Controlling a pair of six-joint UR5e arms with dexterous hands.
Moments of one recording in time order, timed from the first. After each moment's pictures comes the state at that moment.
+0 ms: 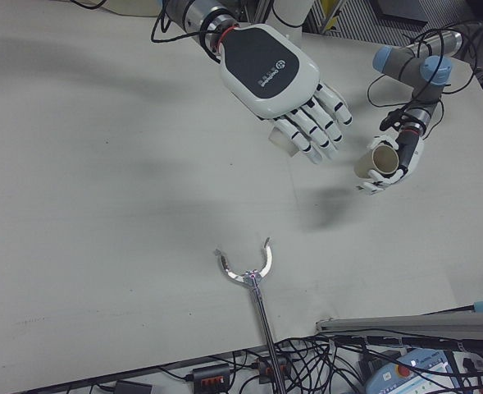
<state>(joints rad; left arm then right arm) -0.68 -1.86 -1.80 0.17 1.19 0.24 0.88 -1.20 2.21 -3.65 -1.08 -1.03</state>
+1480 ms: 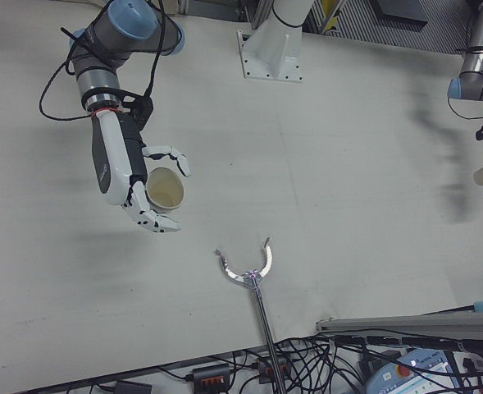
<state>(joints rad) -1.00 -1.39 -1.57 -0.38 1.31 0.18 0.93 -1.40 1.88 -3.42 -1.08 -0.41</state>
